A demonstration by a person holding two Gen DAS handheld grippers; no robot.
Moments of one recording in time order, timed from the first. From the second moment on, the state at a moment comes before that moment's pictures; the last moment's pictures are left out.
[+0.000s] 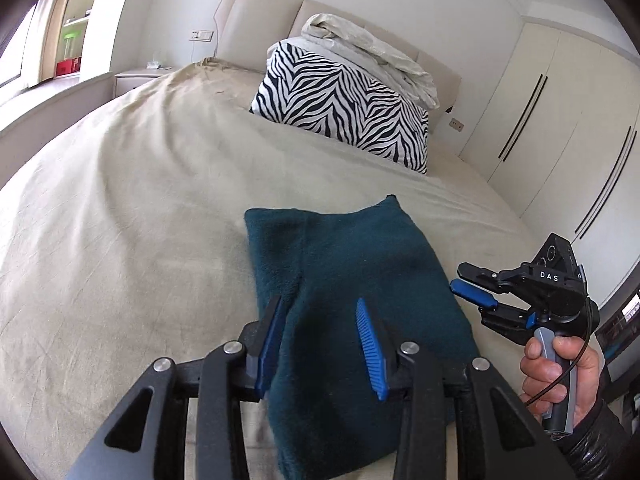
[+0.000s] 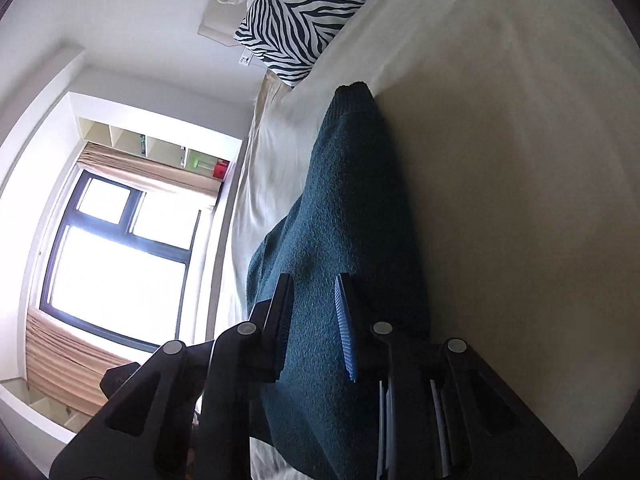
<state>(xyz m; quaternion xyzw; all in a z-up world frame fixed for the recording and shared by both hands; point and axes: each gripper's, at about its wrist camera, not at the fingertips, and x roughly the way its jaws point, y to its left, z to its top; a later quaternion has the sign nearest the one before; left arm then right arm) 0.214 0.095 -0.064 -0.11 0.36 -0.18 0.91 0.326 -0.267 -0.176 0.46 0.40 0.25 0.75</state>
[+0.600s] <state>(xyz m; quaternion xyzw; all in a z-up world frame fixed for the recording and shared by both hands) 0.223 0.075 -0.134 -0.08 0.43 -0.20 0.88 0.319 -0.247 -0.154 0.38 0.44 0.27 0.77</state>
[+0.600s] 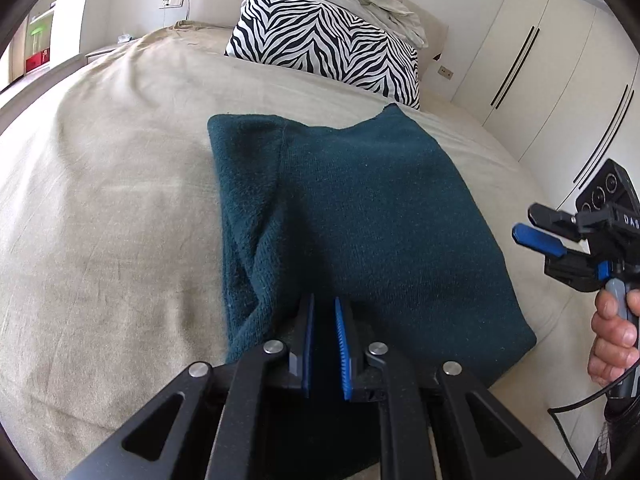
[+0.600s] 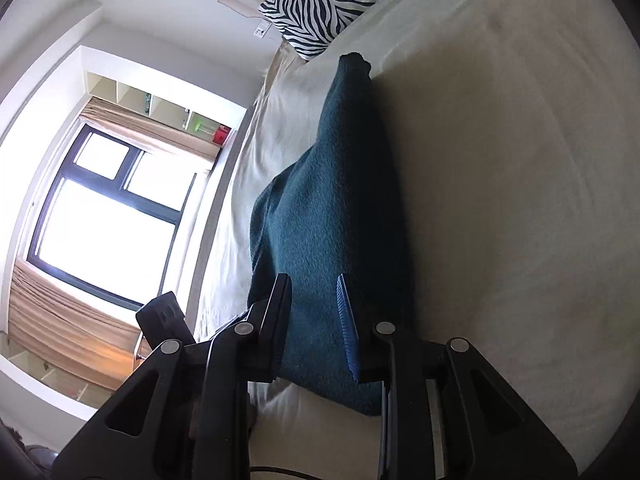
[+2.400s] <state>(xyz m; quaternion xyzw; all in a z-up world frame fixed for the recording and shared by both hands) 0.282 0.127 -0.136 -0.23 0.52 -0.22 0.80 0.340 -0.254 -0.199 0.35 0.53 0.23 0.74</state>
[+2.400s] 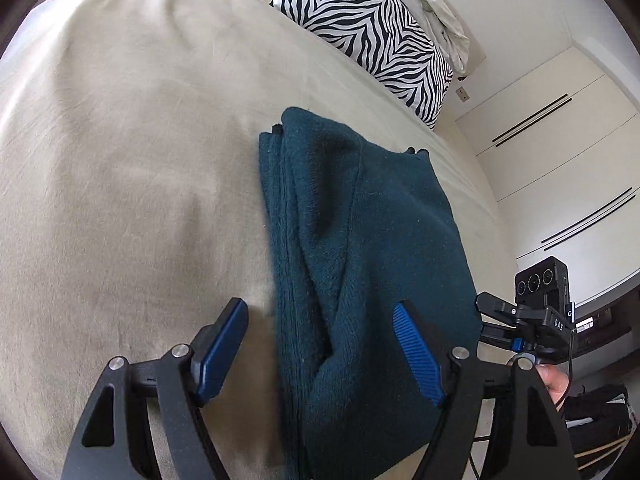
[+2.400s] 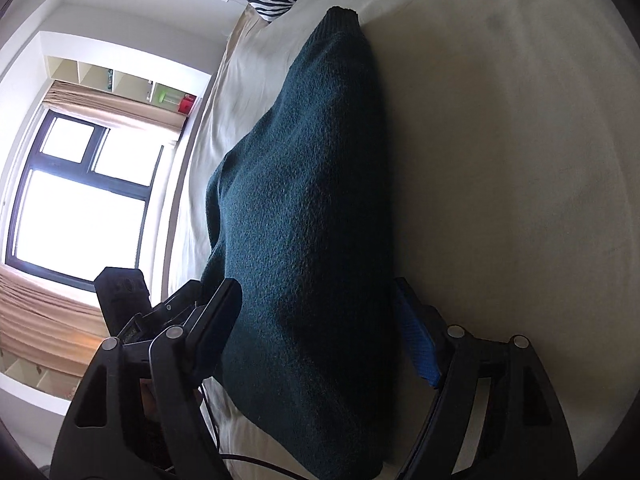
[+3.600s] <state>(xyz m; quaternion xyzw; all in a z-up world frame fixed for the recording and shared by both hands) 0.279 0.169 -0.091 -0.31 0.51 -0.26 0.76 0.311 -0.157 -0.113 0.31 0.49 0.27 0.77</state>
